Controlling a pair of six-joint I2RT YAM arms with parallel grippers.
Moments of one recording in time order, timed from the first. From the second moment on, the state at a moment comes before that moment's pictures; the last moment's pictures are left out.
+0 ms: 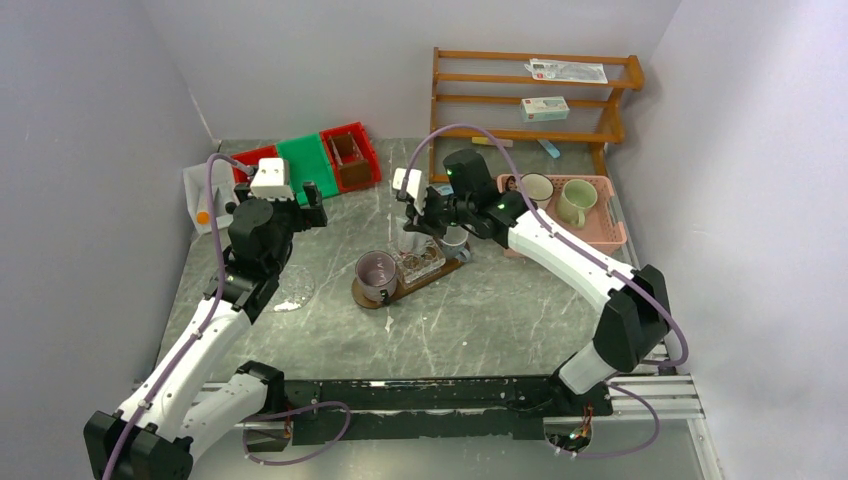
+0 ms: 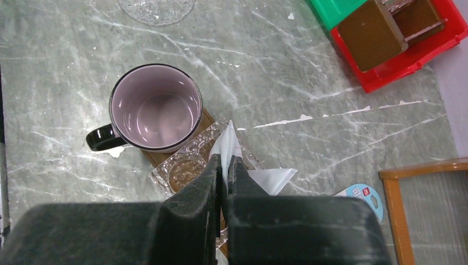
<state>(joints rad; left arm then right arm) -0.36 0.89 0.77 0.01 -0.33 -0.12 0.68 1.55 1.34 -0.39 -0.52 -0.57</state>
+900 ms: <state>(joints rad) -0.36 0.90 0.77 0.01 -0.31 -0.12 0.68 1.60 1.27 -0.31 -0.53 -0.59</state>
